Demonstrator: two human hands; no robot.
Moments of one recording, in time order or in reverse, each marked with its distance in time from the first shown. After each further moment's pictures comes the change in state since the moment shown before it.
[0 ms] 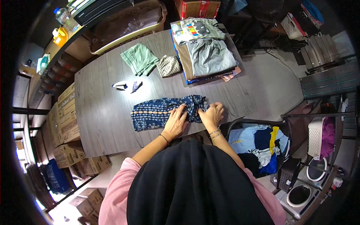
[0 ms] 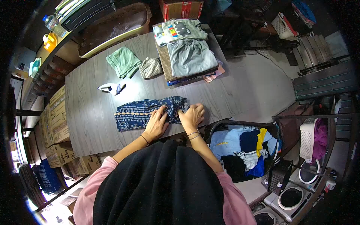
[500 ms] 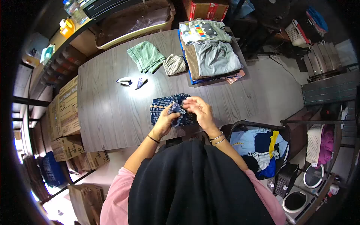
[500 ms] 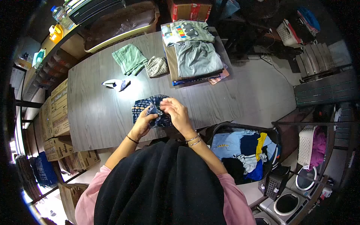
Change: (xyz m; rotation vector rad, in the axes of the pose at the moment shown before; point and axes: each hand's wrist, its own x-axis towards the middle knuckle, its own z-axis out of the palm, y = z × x) left_hand -0.002 -0.001 -0.071 -1.683 0.146 -0.637; right_hand -0.021 -0.042 -0.016 1.072 -0.502 -0.467
